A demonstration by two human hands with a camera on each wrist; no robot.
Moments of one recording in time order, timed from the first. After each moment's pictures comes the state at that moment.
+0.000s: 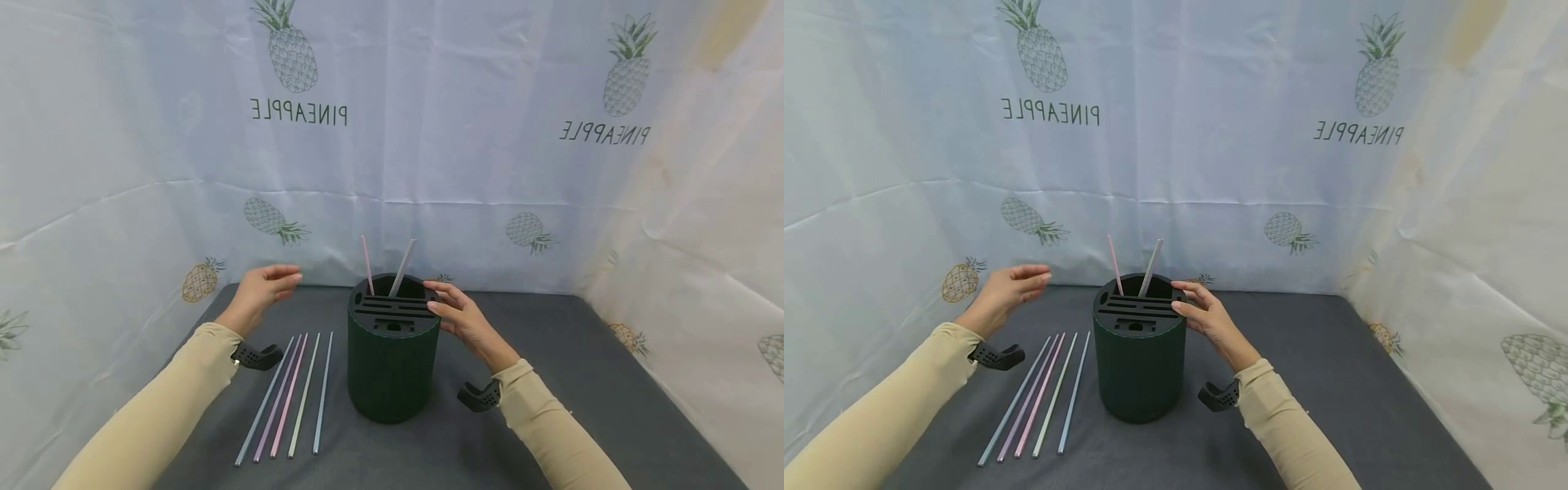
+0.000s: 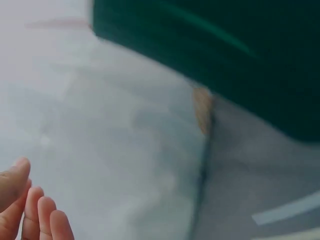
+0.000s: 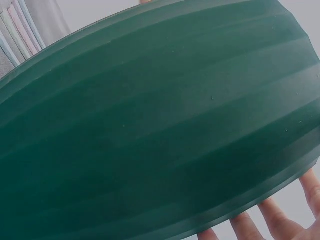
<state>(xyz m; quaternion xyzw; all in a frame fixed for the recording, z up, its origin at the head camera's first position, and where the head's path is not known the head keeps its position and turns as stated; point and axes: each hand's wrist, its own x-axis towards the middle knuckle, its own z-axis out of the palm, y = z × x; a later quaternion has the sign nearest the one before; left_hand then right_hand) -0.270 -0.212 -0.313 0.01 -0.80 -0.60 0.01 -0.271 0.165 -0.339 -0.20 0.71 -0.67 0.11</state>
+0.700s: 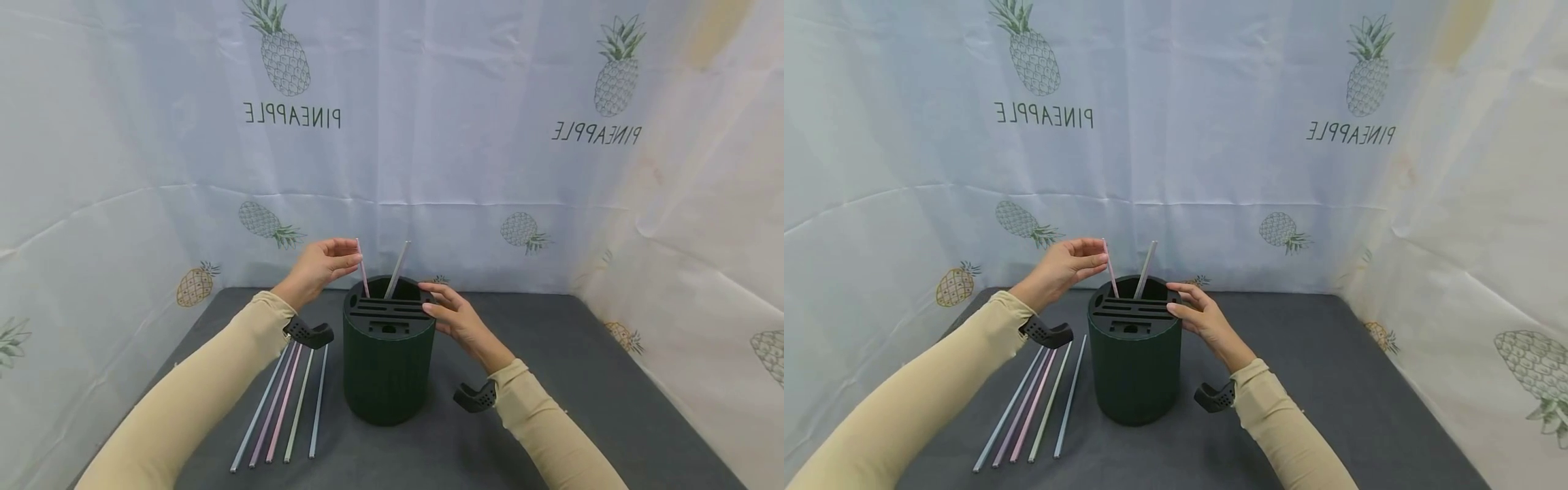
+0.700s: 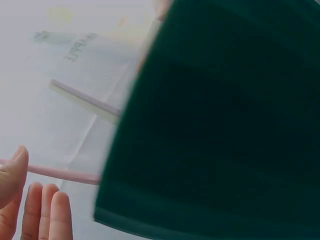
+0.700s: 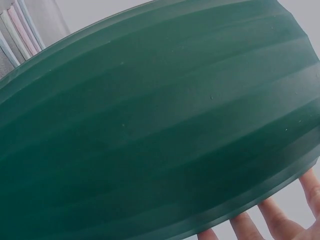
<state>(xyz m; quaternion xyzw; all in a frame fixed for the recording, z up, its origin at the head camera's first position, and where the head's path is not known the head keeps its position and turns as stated) -0.290 -0.118 -0.263 -0.10 -0.69 -0.72 -0.04 -0.269 0.165 -0.340 -0.19 0.71 -0.66 0.11</state>
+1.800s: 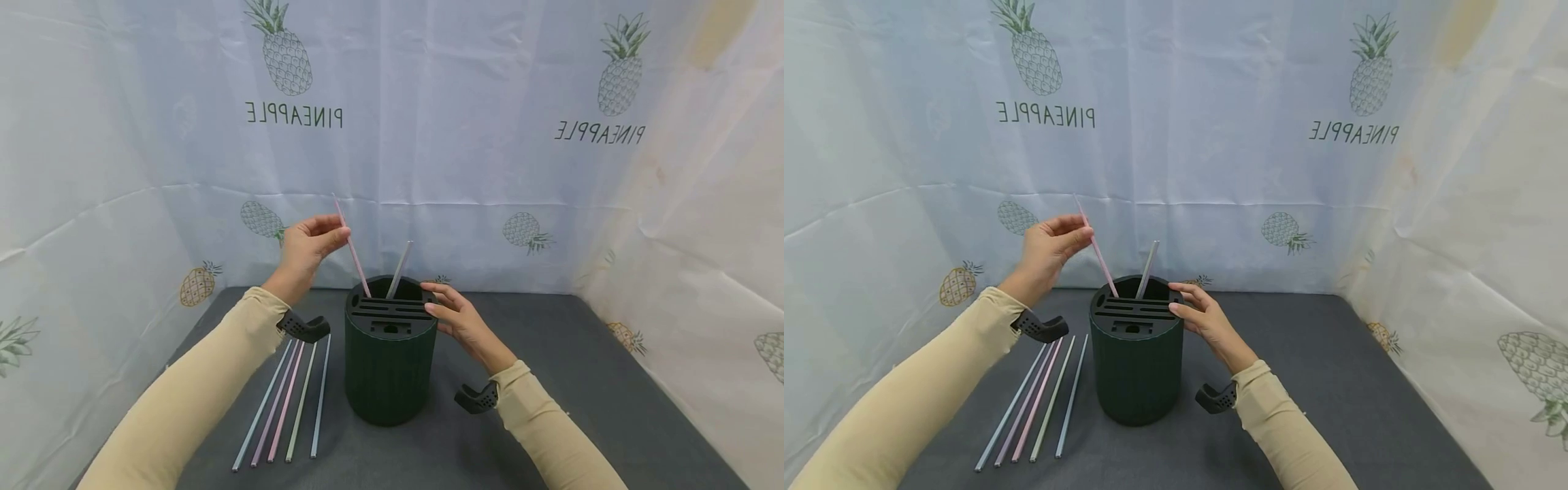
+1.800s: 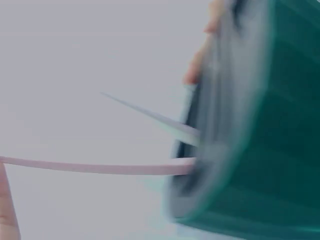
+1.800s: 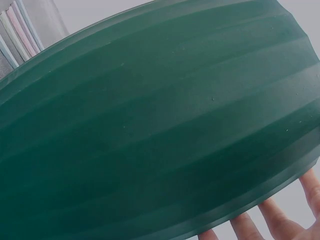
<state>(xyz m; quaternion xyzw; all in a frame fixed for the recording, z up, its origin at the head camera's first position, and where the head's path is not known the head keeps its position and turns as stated) -0.286 -0.124 -0.244 -0.14 -0.57 -0.80 0.11 -0.271 0.166 -0.342 -0.20 0.71 -0.67 0.11</state>
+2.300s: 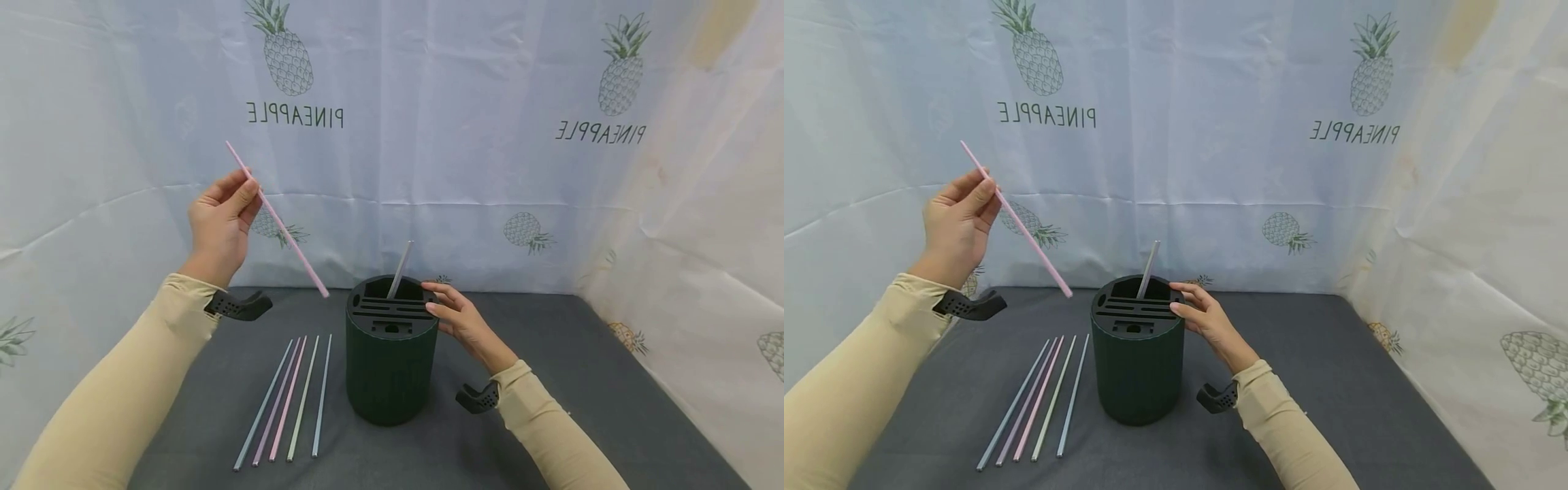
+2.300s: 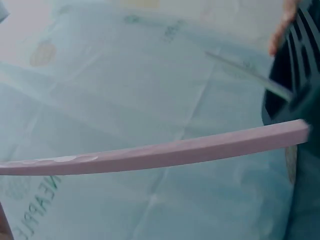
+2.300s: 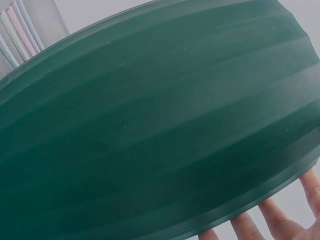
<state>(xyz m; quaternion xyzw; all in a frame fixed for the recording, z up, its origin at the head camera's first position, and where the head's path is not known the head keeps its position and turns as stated) -0.262 -0.201 -0.195 -0.14 -0.35 -0.90 0.23 -0.271 0.166 -0.343 -0.20 0.71 -0.67 0.11</state>
